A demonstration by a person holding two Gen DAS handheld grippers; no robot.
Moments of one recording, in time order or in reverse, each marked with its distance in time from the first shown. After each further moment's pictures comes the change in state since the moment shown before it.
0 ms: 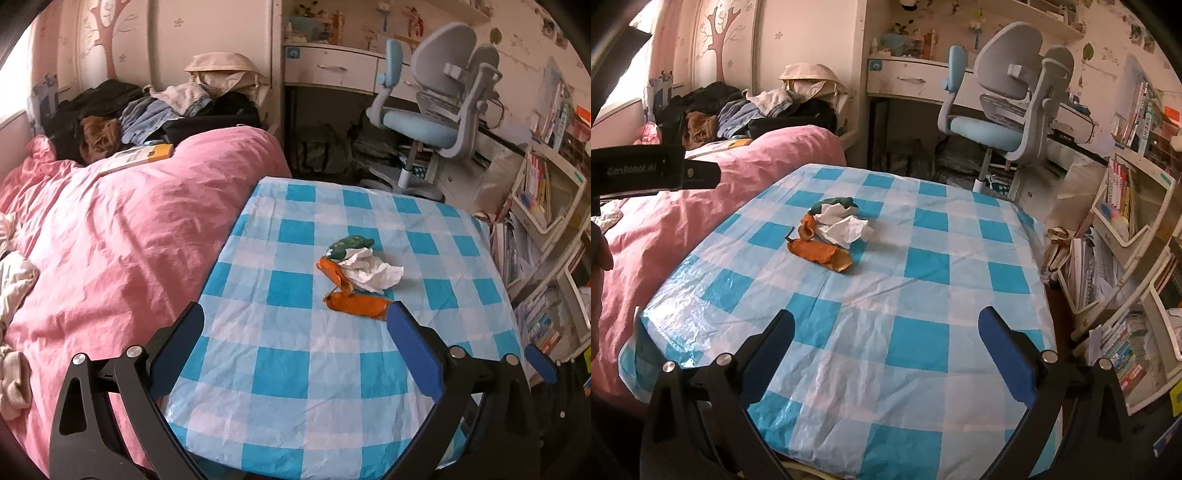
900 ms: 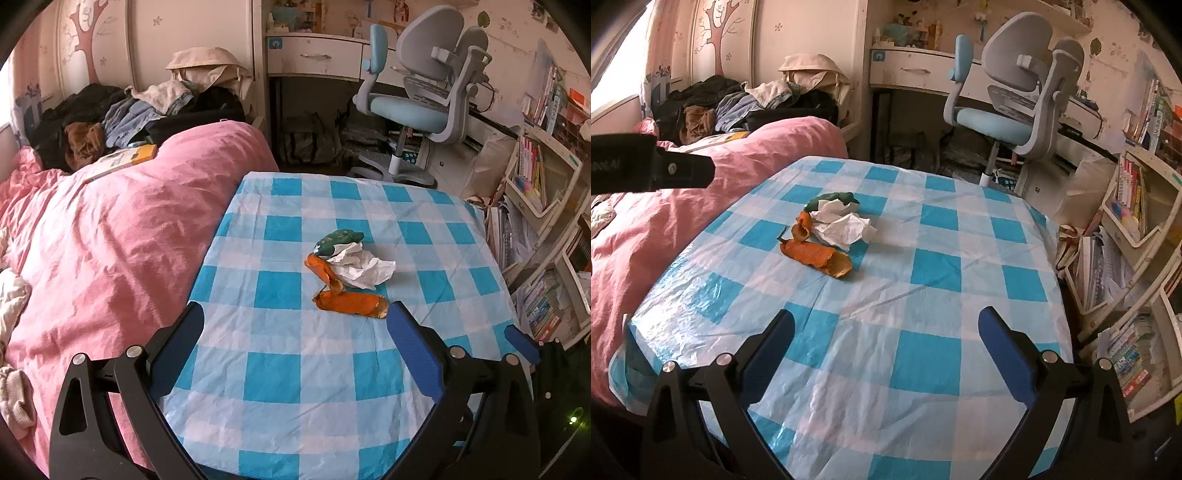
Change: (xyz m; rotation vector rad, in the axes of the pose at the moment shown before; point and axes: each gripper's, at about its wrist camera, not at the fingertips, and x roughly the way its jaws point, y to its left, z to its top) left arm 0.012 -0.015 0.005 0.054 0.033 -0.017; right arm 0.031 0.000 0.009 0.000 0.029 0.014
